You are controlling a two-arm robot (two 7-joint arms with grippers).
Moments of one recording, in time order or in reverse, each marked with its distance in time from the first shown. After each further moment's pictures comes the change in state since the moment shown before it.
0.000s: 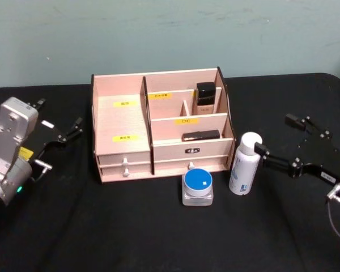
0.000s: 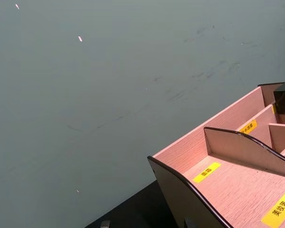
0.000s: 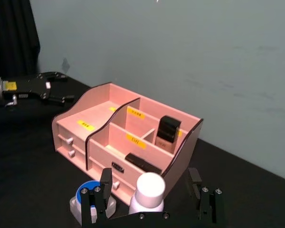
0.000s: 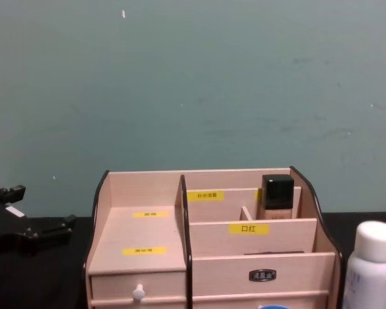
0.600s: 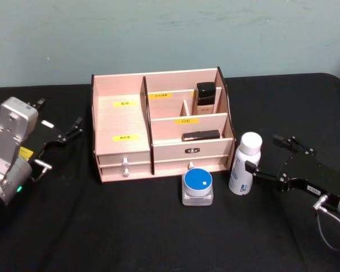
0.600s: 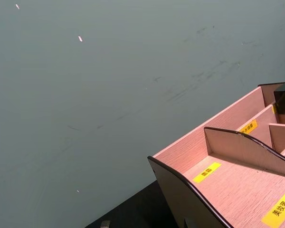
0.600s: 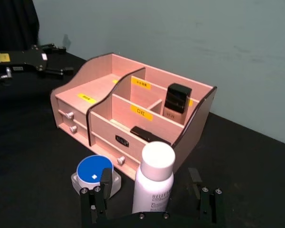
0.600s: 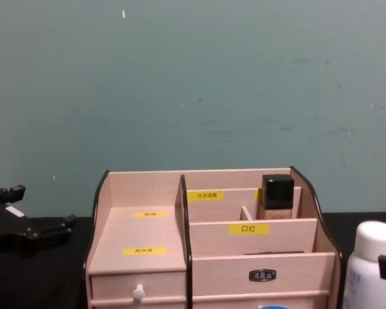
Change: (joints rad) left arm 0.000 0.000 0.000 0.000 0.000 0.000 0.000; right arm 0.054 -0.063 -0.052 0.105 -0.049 0.053 0.056
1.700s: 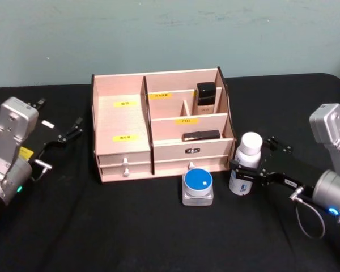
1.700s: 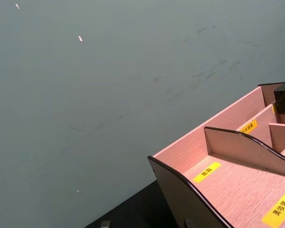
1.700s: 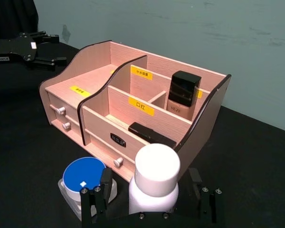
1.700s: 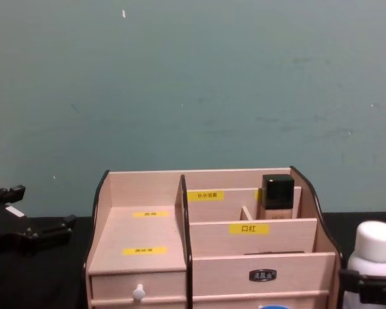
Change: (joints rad) left arm 0.000 0.000 0.000 0.000 0.000 0.000 0.000; right arm 0.158 -0.121 -0.074 0.187 -0.072 0.019 0.077
